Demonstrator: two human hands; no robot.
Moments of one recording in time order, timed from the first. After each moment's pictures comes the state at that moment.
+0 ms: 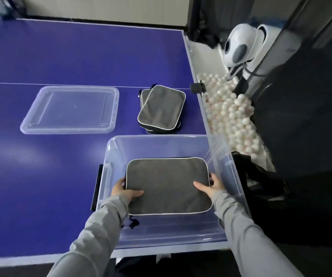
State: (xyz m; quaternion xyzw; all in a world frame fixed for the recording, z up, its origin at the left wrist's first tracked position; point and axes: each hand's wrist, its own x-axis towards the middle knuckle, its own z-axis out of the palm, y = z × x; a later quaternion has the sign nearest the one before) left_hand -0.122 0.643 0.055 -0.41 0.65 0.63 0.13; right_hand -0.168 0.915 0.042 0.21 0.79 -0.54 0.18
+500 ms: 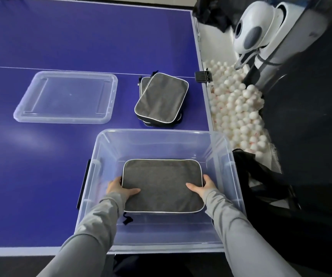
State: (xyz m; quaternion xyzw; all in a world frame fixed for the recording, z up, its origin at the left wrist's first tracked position) left_hand -0.134 0.644 0.006 -0.37 0.78 0.47 0.19; right_hand -0.186 0.921 0.008 0.20 0.81 -0.47 0.27
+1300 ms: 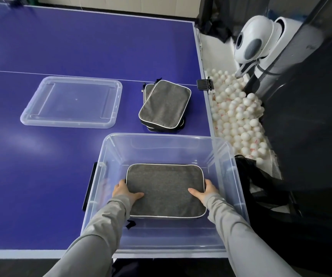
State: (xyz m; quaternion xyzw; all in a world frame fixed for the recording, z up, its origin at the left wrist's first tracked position) left_hand -0.136 0.649 0.013 -0.34 0.83 0.37 0.23; right_hand -0.186 0.916 0.017 0.17 0.88 -0.34 0.28
